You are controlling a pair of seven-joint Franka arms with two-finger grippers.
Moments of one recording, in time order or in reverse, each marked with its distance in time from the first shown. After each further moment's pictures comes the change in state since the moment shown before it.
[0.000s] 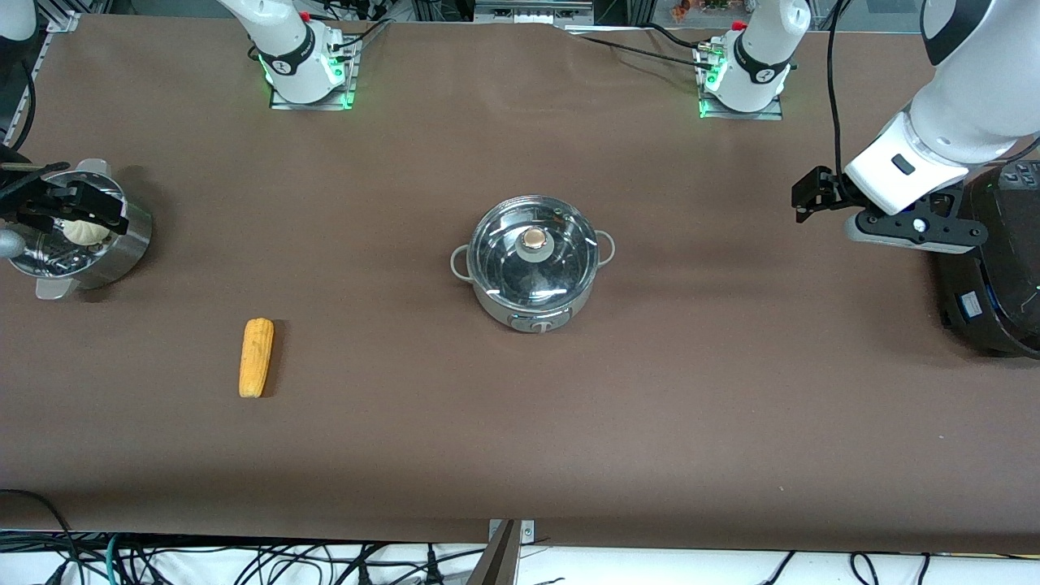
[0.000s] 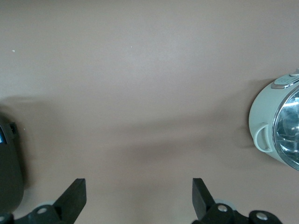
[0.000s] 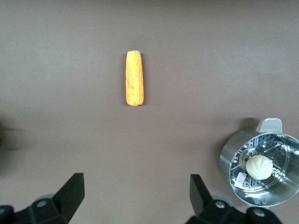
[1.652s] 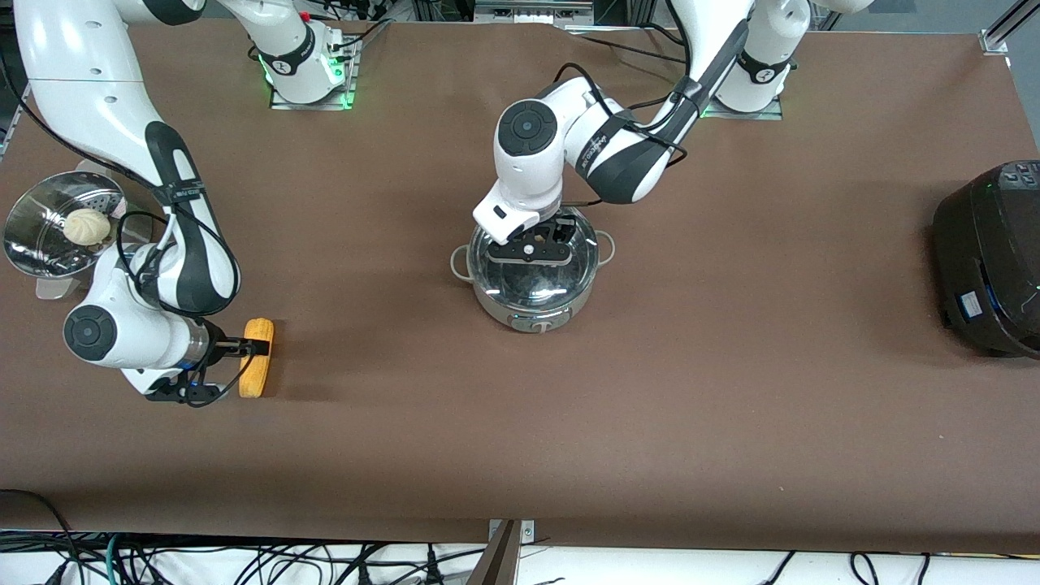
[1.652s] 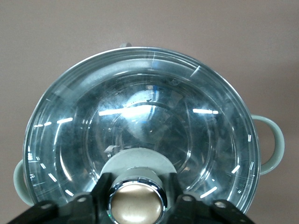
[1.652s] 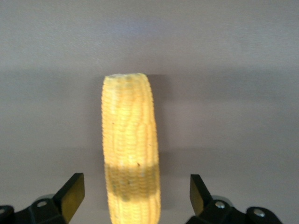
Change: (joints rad) left arm -0.579 0.496 -0.038 0.098 0.052 0.422 -0.739; right arm -0.001 0.588 0.015 -0.066 0.069 0.574 0.012
